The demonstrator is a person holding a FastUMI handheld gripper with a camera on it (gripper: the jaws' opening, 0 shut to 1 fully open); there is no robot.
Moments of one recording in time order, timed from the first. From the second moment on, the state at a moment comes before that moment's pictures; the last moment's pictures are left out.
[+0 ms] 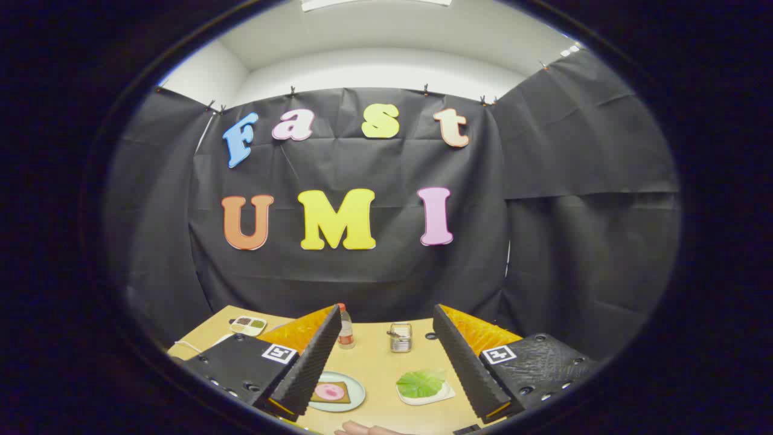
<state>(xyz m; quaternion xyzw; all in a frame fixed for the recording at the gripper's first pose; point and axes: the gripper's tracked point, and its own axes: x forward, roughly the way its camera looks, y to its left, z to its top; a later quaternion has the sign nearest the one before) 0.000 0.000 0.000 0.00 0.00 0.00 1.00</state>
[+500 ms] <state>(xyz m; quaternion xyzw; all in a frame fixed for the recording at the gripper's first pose) 0.007 0.021 0.016 -0.03 0.00 -0.01 1.00</state>
